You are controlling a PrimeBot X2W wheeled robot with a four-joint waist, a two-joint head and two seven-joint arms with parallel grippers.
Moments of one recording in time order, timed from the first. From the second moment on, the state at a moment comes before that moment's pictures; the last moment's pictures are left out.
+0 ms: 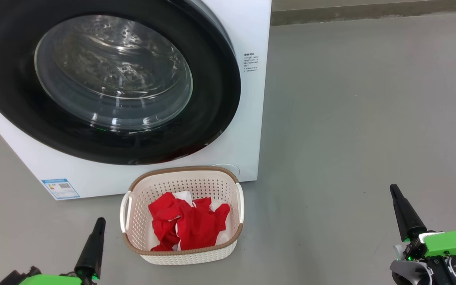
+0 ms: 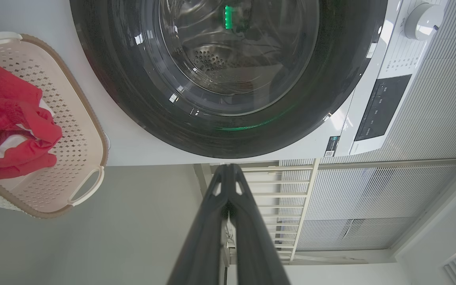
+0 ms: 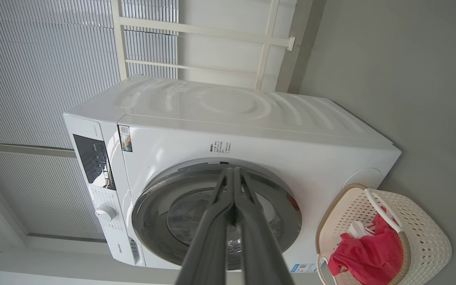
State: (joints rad) left arm -0.07 0.04 0.08 0.27 -1.60 -0.12 0.11; right arm -0.07 -0.03 -0.13 0.27 1.61 0.13 0.11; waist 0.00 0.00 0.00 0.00
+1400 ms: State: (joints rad) left arm -0.07 0.04 0.08 0.27 -1.60 -0.12 0.11; right arm -0.07 -0.03 -0.13 0.27 1.61 0.13 0.11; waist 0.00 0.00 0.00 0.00
